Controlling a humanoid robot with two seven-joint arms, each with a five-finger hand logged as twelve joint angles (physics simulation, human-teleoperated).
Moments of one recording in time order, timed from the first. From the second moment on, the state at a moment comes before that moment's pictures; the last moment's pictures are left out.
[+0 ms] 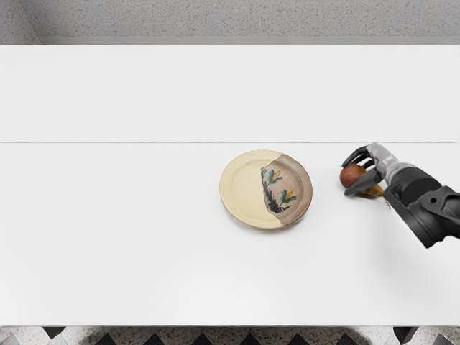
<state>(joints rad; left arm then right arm) -0.04 0.00 -0.17 -0.13 -0.06 -0.14 0.12 0.96 -0.71 0.05 1.51 -0.69 -0.60 -0.49</state>
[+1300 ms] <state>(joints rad) -0.04 0.00 -0.17 -0.13 -0.06 -0.14 0.12 1.10 -0.51 0.18 1.54 -0.45 -0.46 -0.50</state>
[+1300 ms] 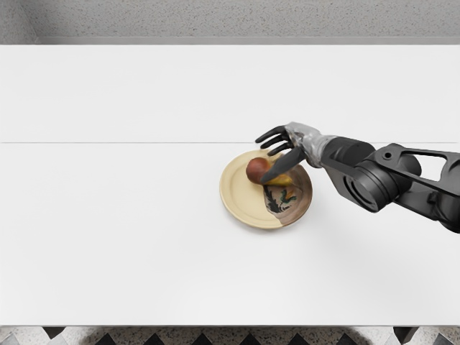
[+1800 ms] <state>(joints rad) -0.04 0.00 -0.17 -0.13 -0.06 -0.14 0.12 1.07 -0.78 0.34 1.53 -0.24 0.18 -0.50</state>
